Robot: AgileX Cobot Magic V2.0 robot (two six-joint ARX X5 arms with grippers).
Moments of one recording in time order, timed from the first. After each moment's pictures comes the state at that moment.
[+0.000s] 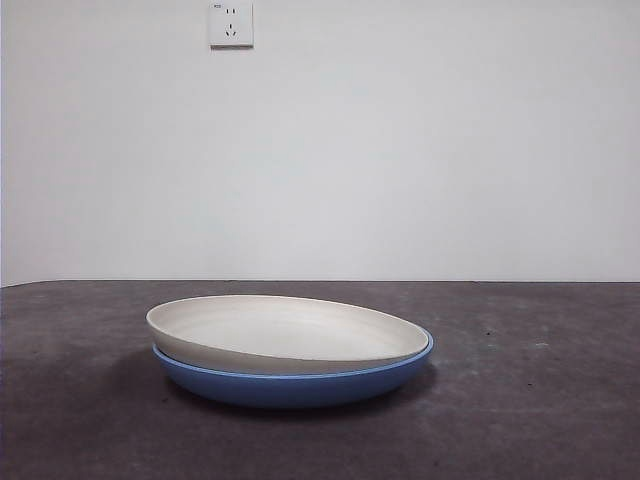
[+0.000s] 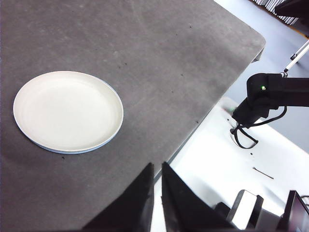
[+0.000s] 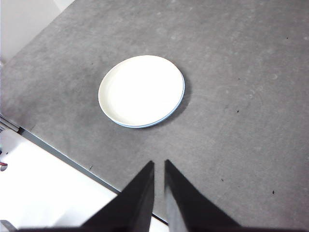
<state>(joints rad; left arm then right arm) -0.65 0.63 1.24 -1.20 0.38 -0.06 0.39 0.45 1.20 -1.34 -0.26 0.16</state>
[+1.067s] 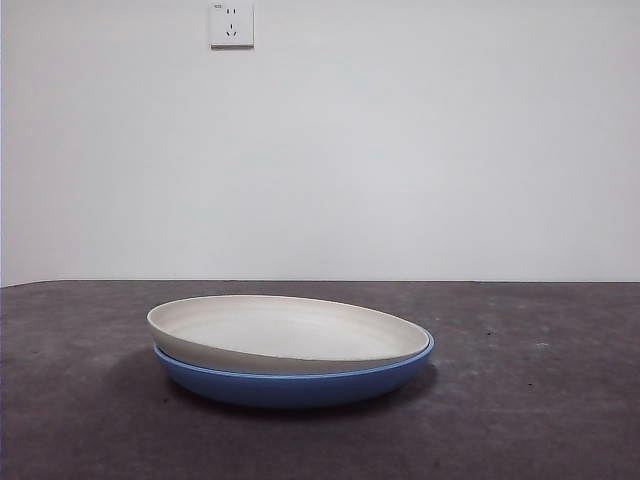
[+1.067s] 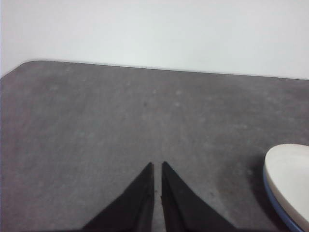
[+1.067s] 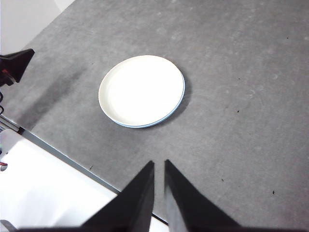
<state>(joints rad) -0.08 0.01 0.03 -0.11 0.06 -0.10 0.39 0.45 1.20 -1.34 -0.26 0.16</state>
